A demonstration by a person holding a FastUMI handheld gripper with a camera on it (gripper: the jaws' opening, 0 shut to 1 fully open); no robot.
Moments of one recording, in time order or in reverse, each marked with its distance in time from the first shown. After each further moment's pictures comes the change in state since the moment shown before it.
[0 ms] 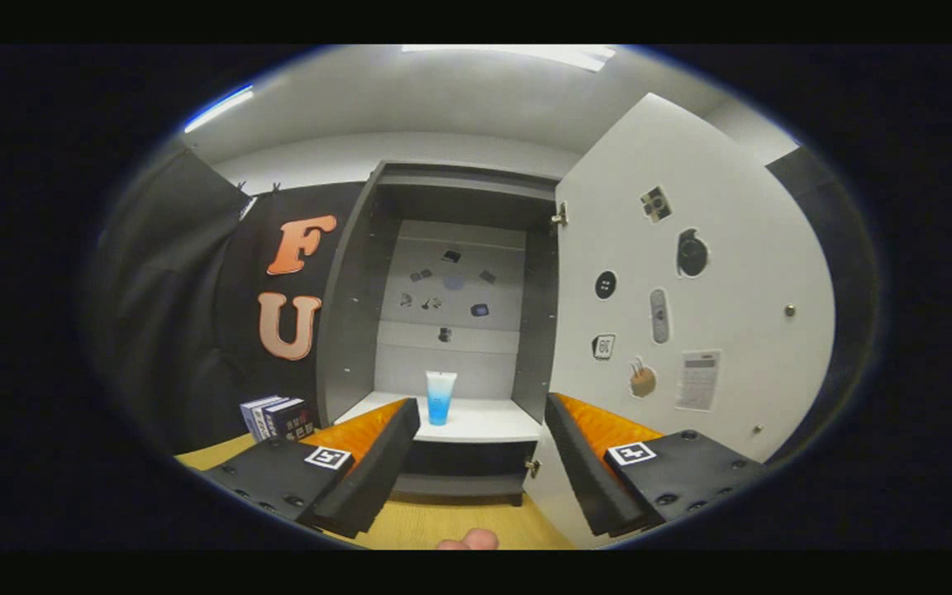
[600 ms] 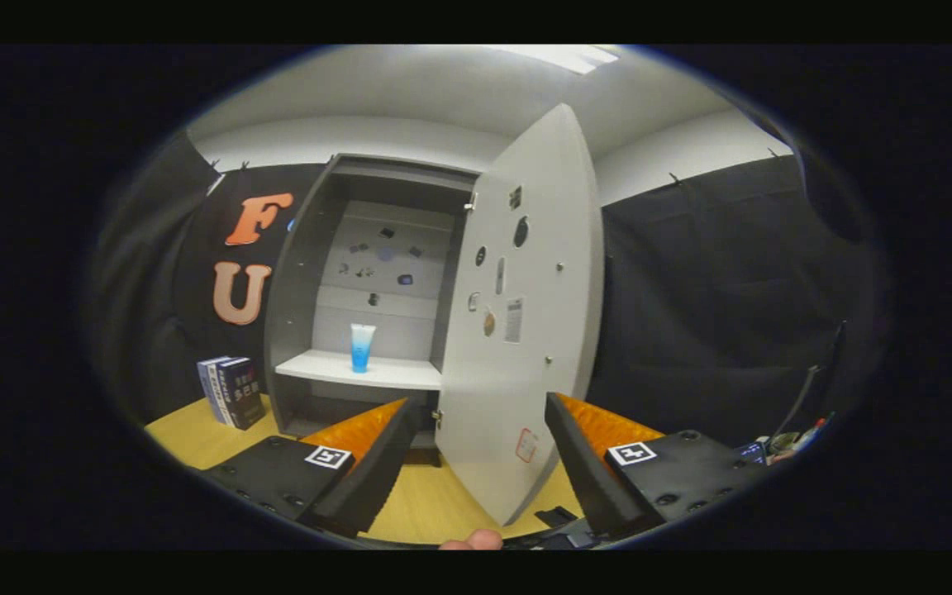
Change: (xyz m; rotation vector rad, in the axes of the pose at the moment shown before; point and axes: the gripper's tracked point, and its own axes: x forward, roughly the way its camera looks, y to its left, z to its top) arm -0.107 -0.113 -0.043 -0.038 0.065 -0.263
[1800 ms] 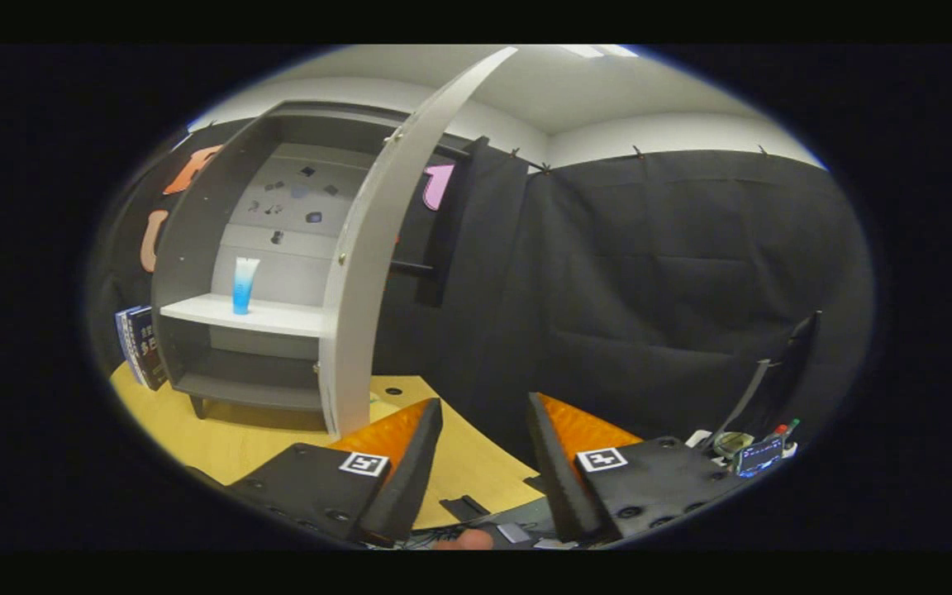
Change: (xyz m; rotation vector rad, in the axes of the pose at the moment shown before) arm 0.062 -0.100 -0.074 -0.104 0.166 -0.187
